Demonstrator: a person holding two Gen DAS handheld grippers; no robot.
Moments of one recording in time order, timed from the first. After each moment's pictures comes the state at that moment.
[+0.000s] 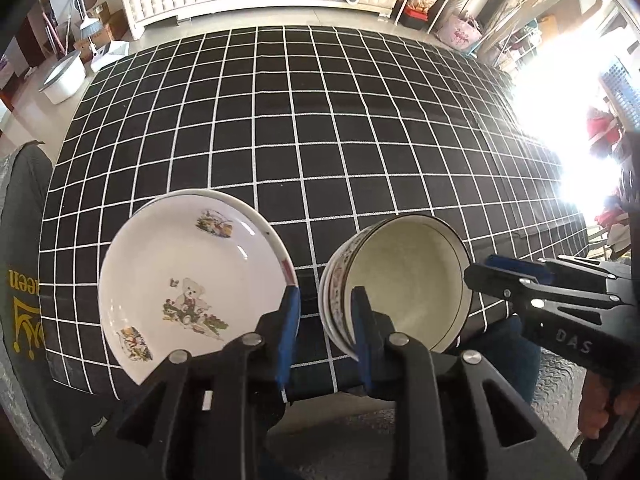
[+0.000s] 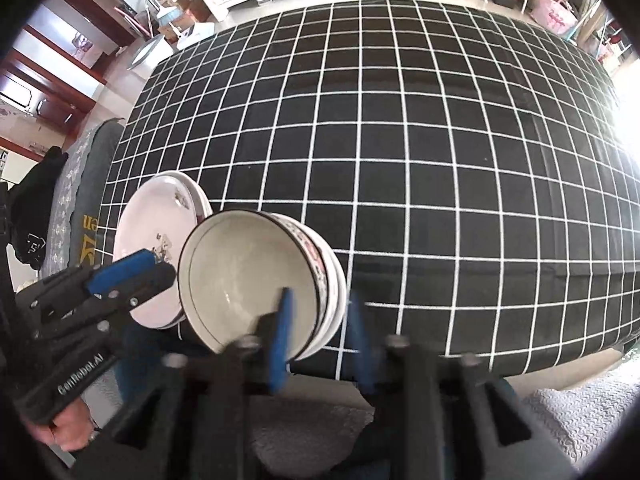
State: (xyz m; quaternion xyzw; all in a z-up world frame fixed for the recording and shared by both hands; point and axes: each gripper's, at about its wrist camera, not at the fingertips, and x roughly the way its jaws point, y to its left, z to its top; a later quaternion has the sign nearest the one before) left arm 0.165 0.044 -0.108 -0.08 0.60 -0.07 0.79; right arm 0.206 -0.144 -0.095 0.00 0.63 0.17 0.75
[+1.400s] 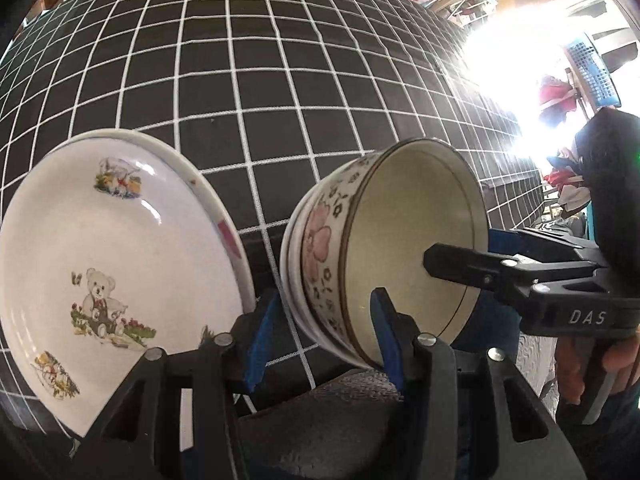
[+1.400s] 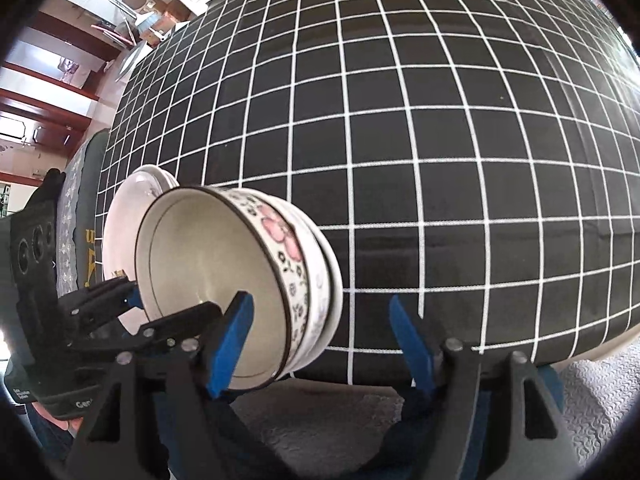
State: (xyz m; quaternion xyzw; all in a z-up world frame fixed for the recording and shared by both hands) left arm 0.181 0.032 -0.199 -0.13 0.65 -0.20 0.72; right arm 0.211 -0.161 -0.144 0.06 0.67 0.17 0.72
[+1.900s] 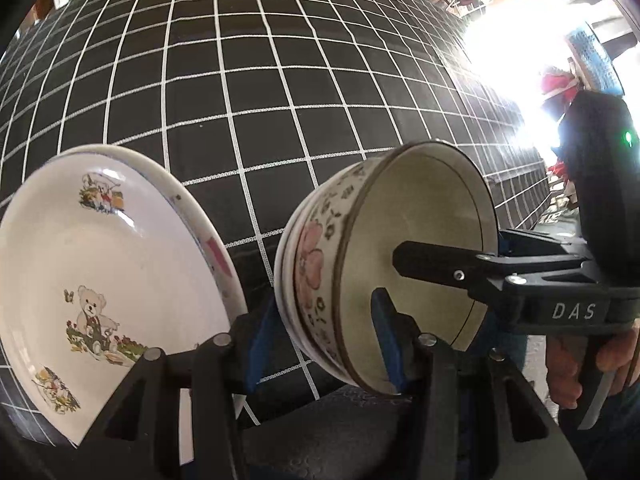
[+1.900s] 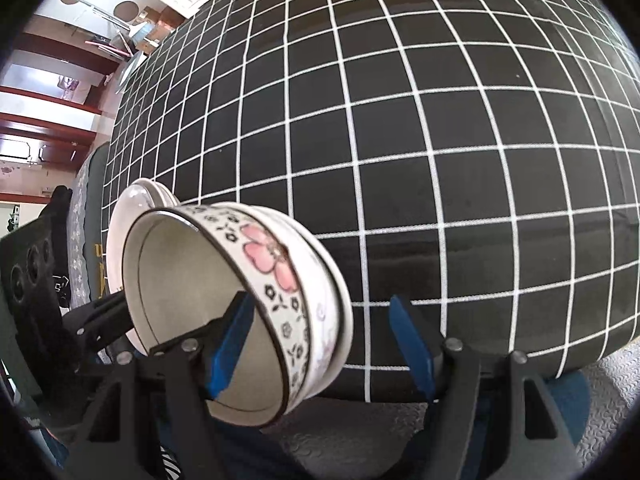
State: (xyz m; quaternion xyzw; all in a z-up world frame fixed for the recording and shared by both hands) left arm 0.192 0.021 -0.211 -0.10 0.65 -0.20 0.72; right arm 0.215 -0.168 -0.160 0.11 0.68 0.17 0.70
